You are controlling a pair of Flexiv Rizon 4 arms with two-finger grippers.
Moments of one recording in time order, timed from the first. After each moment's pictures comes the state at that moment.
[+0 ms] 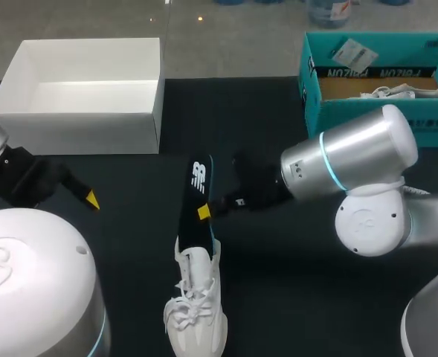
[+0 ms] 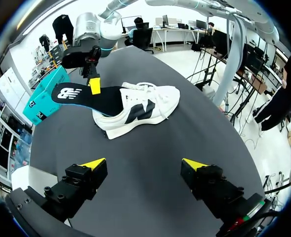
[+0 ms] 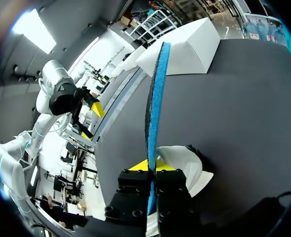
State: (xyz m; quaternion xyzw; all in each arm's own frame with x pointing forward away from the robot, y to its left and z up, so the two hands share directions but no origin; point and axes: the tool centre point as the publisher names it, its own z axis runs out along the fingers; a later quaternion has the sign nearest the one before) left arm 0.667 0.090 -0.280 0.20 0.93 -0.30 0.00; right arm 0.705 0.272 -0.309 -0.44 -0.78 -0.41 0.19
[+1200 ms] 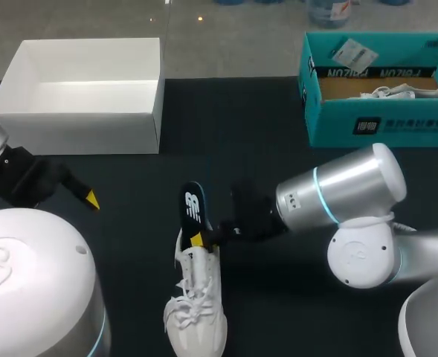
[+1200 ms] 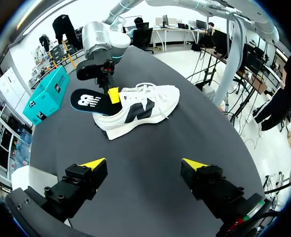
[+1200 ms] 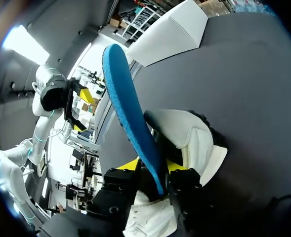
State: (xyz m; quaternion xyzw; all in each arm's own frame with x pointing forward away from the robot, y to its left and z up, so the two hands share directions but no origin) left arm 0.667 0.090 -0.280 0.20 0.93 -0.30 0.00; right arm 0.674 0.282 -0.354 -0.48 -0.74 -0.40 0.24
